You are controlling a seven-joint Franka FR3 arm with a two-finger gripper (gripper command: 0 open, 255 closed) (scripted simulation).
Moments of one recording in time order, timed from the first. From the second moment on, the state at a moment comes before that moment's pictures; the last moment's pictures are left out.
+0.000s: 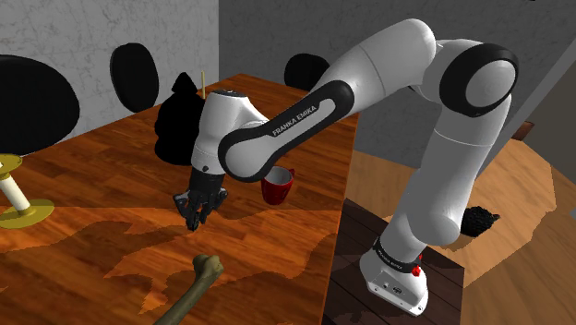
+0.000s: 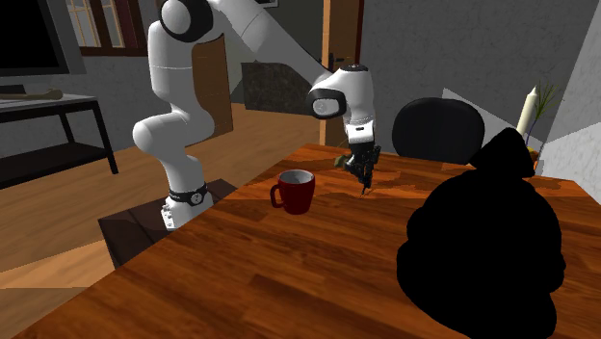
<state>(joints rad) 0.23 0.14 0.43 -2.19 0.21 2.50 0.67</state>
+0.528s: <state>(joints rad) 0.23 0.11 0.43 -2.17 0.22 2.45 0.67</state>
